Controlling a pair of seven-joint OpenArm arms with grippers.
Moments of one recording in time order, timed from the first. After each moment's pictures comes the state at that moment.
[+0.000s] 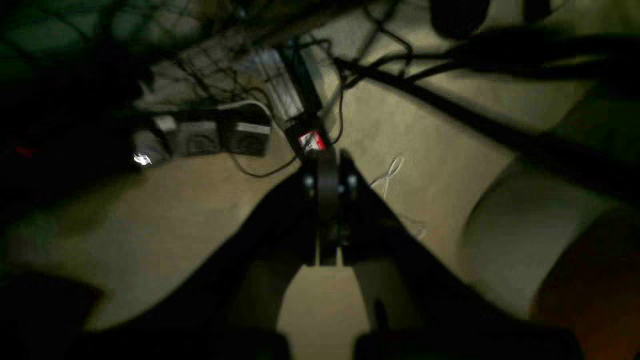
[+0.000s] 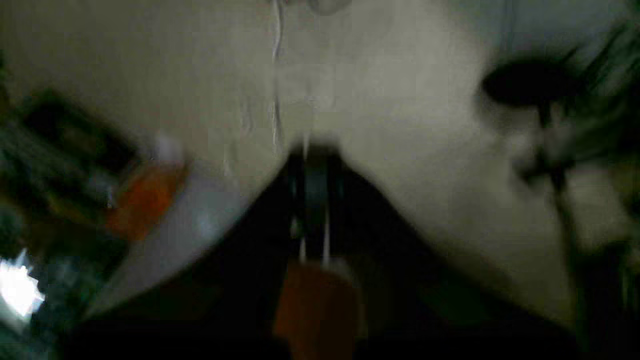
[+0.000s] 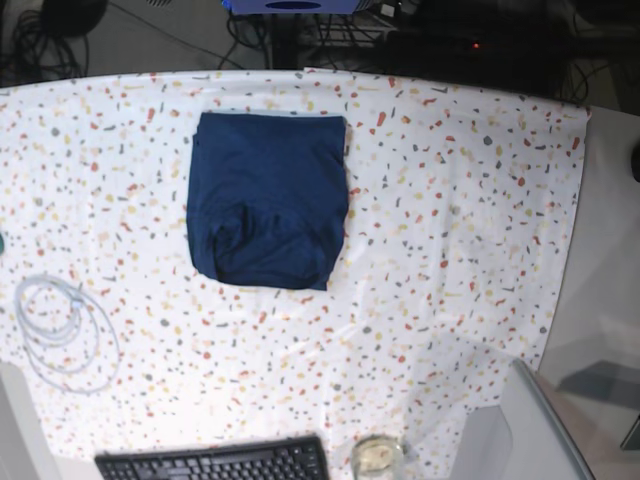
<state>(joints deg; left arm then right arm) 35.7 -8.5 1.9 44.7 6.9 -25.2 -7.3 -27.3 20.1 -38.8 47.7 11.2 9.7 -27.9</state>
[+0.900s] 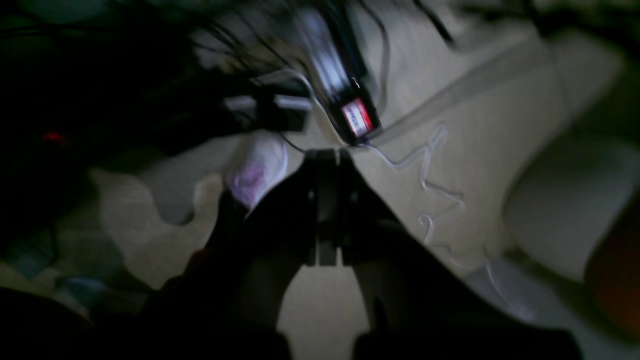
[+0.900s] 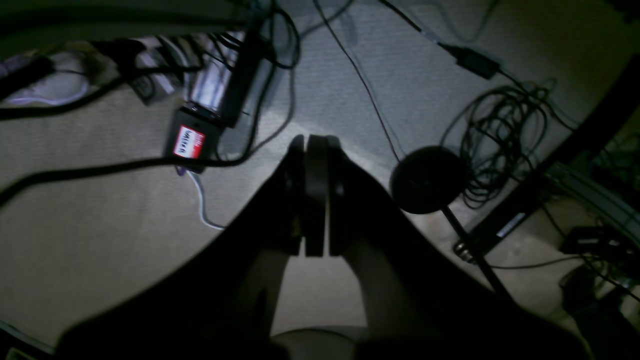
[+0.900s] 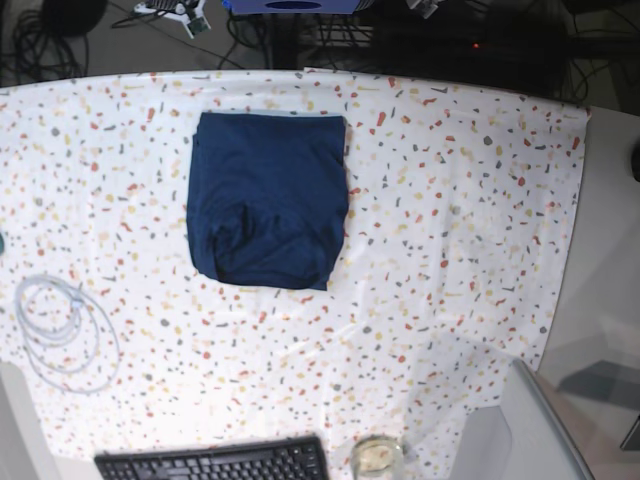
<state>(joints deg) 11.9 -12.5 1.8 6.0 28.6 -25.5 -26.0 -9.6 4.0 -38.8 6.8 11.4 -7.2 16.3</state>
